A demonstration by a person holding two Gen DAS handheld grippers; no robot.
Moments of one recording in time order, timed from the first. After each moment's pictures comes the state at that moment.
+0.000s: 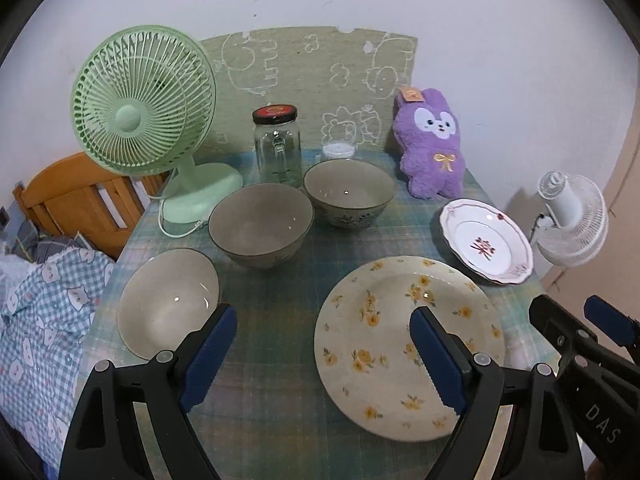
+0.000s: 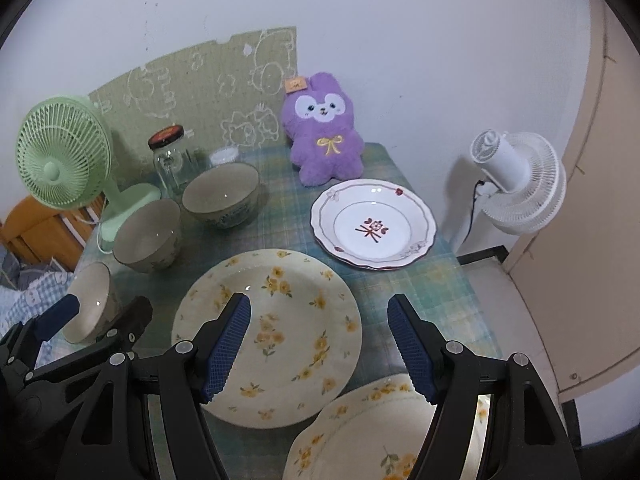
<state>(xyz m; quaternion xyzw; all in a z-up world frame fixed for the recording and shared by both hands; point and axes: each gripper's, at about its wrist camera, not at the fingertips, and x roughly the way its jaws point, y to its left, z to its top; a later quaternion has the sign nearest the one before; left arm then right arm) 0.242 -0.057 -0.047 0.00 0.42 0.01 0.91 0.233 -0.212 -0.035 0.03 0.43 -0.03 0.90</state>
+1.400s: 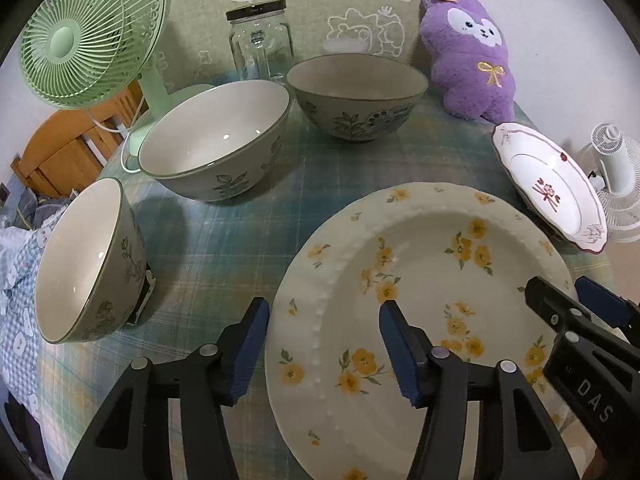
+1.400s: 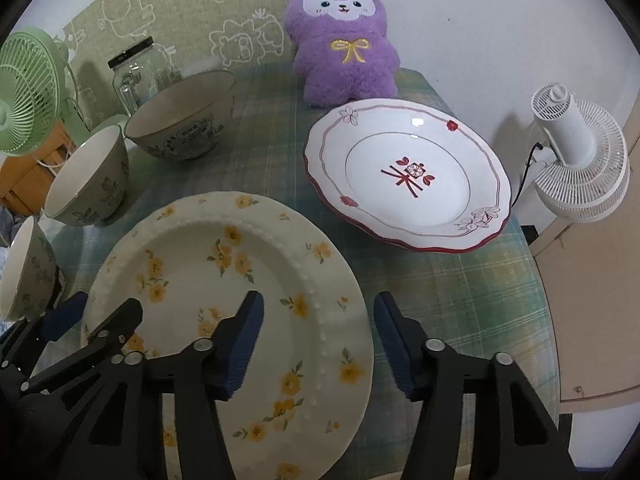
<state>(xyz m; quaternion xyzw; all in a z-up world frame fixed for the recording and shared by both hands) 0.297 -0.084 -0.147 0.01 0.51 0.06 0.86 0.312 -0.231 -0.146 0.02 0.52 0.01 0.86</state>
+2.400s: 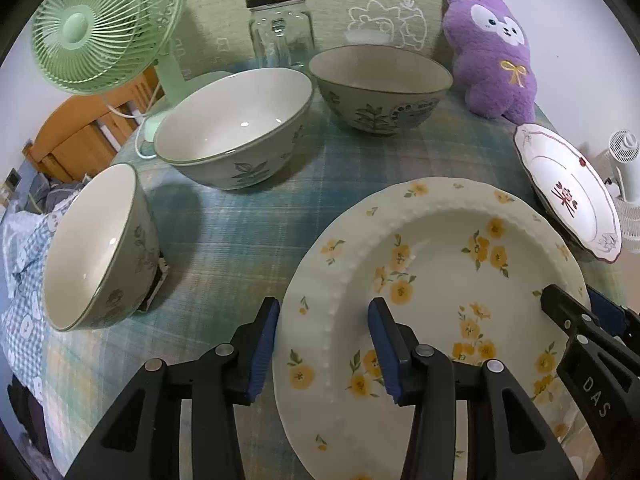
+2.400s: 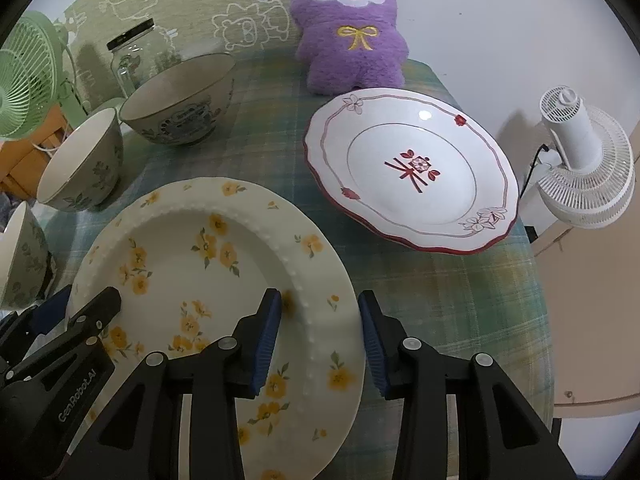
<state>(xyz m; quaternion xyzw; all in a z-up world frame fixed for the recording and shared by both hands) 0.301 -0.079 -0.146 0.00 0.52 0.09 0.85 0.318 -0.230 -0.151 0.00 0.54 0.02 0.84</state>
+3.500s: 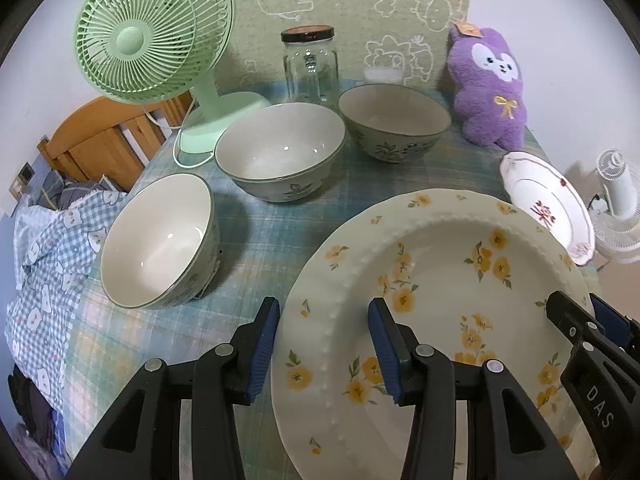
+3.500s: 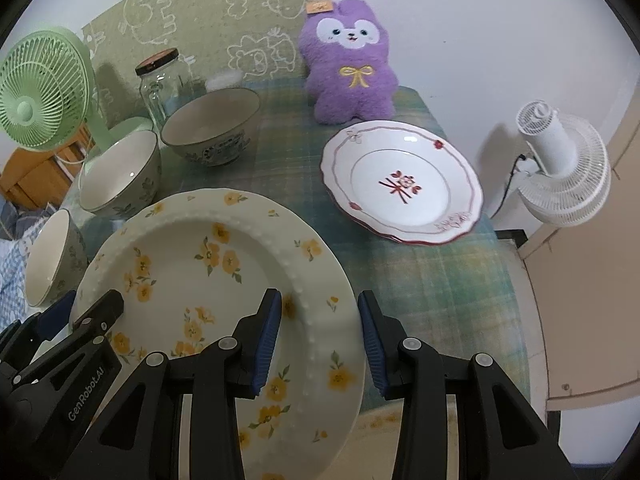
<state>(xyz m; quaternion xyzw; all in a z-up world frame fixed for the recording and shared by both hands) 0.262 -0.067 -0.100 -0.01 0.50 0.10 0.86 0.278 -0.218 -0.093 0.00 0.51 0.00 0.86</state>
